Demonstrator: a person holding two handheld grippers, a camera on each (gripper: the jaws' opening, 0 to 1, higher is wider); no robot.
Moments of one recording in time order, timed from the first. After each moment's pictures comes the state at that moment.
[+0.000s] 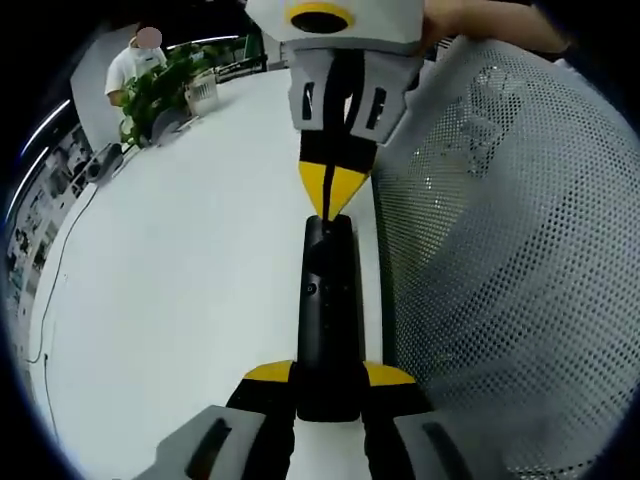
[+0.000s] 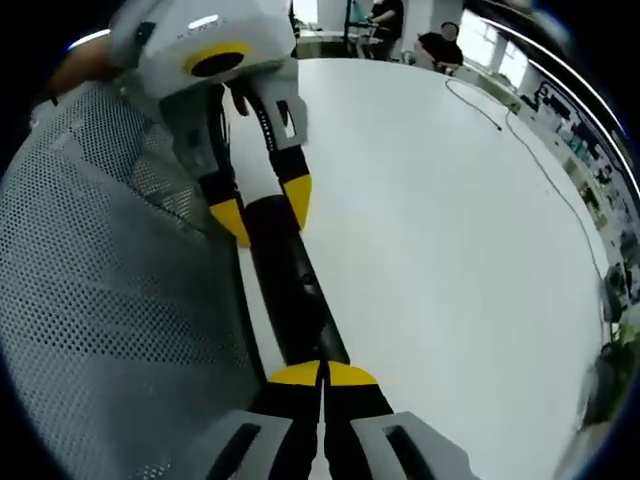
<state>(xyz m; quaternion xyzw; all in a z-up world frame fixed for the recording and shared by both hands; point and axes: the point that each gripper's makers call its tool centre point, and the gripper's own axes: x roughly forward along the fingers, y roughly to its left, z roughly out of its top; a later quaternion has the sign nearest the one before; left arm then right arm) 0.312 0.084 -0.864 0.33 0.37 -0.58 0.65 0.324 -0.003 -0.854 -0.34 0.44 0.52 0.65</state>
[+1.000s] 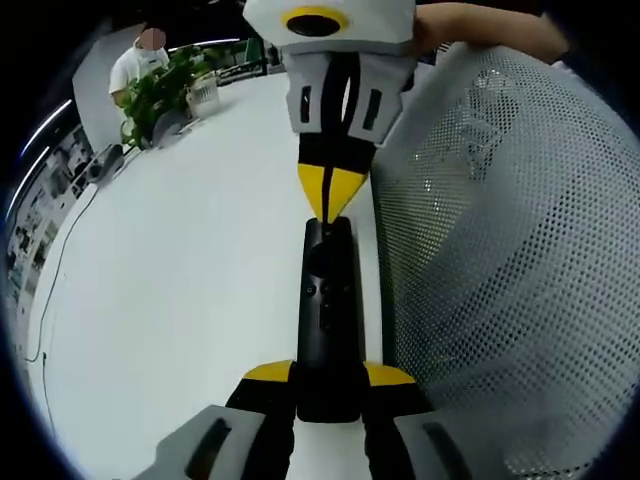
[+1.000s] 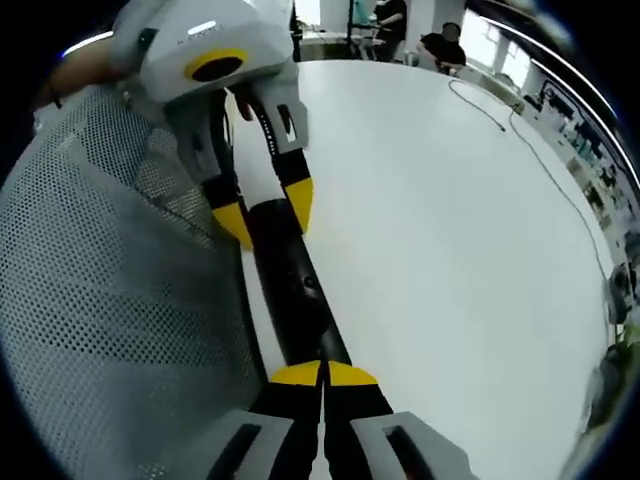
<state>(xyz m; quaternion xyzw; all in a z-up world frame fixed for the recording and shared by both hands) 0.312 0.083 -0.863 0.32 0.36 -0.58 0.65 0.321 0.000 -0.853 -0.33 0.44 0.53 0.65</state>
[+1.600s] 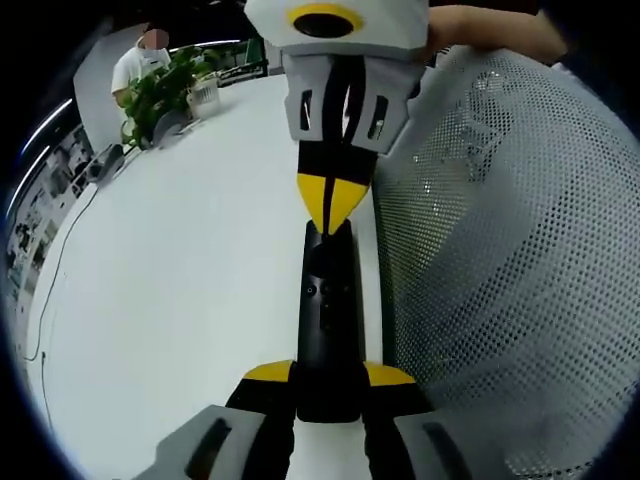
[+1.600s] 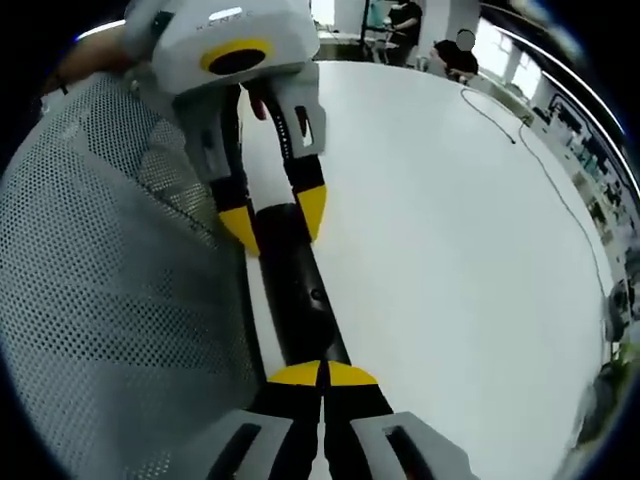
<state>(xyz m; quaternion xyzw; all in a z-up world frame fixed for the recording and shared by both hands) 0.313 0.083 -0.863 0.32 0.36 -0.59 0.65 0.322 0.009 -0.854 -0.35 0.43 0.54 0.64</state>
